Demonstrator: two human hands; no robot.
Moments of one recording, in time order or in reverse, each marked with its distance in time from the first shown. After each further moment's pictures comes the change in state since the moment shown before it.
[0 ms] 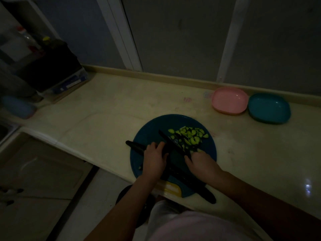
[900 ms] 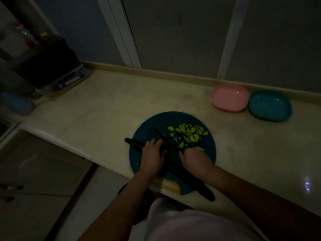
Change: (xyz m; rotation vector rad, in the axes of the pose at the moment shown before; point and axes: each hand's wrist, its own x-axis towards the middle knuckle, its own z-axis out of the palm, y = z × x) left_hand 0.003 -0.003 -0.003 -0.009 -0.012 0.018; right_hand 0.009 -0.011 0.006 -0.042 -0.020 -0.033
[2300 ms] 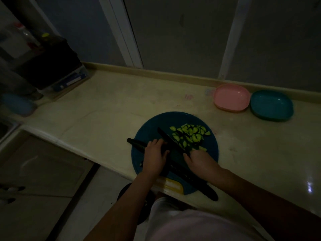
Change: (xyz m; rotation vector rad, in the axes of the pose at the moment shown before) left_hand 0.001 -0.003 0.001 -0.091 0.048 0.003; right_hand -0.005 0.008 0.003 0.079 0.017 -0.034
